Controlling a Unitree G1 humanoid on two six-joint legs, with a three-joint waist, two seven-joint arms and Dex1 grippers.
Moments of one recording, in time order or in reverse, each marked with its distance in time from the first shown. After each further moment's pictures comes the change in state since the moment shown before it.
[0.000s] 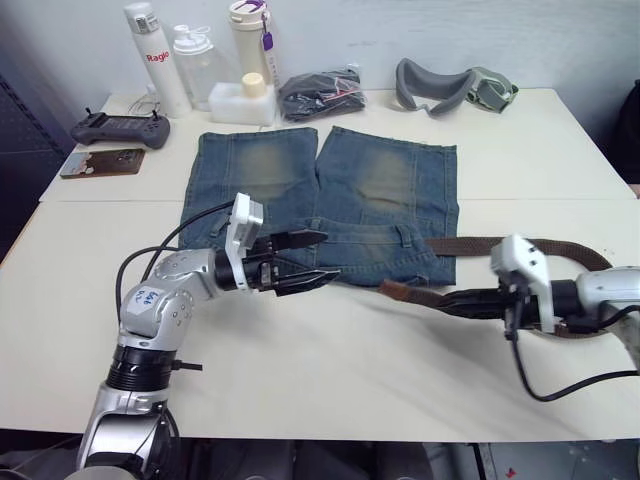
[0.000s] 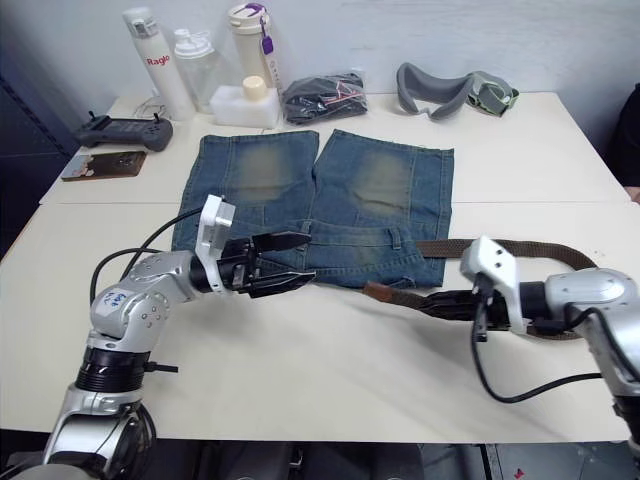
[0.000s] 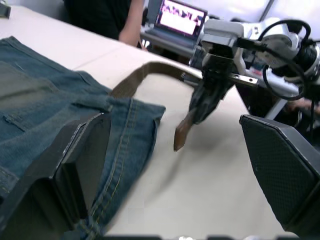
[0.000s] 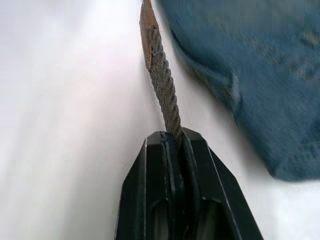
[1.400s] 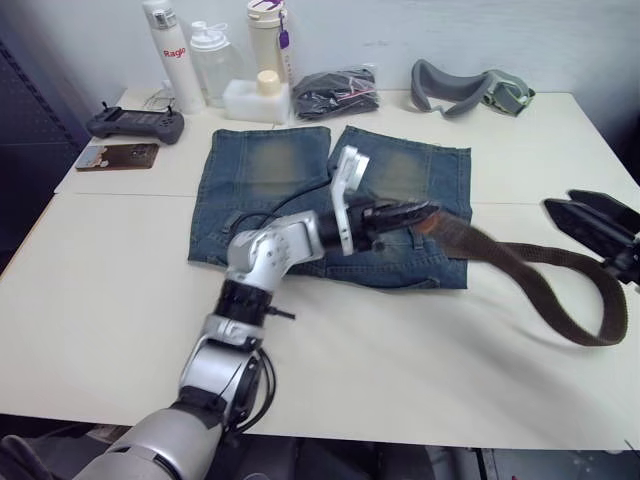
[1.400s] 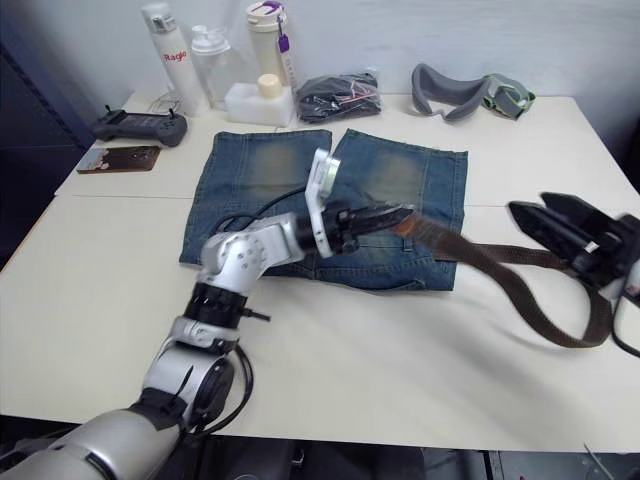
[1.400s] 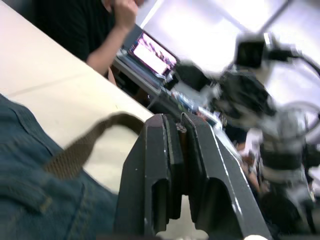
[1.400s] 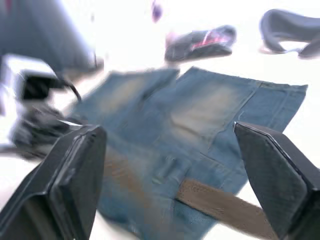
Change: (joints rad) left arm -0.472 -0.441 0.022 0.530 -0.027 0.162 0.279; right arm 0.149 0.308 -0.750 -0.104 0.816 0.317 -0.827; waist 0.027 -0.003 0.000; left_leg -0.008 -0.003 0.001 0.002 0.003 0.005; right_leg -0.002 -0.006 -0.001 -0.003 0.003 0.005
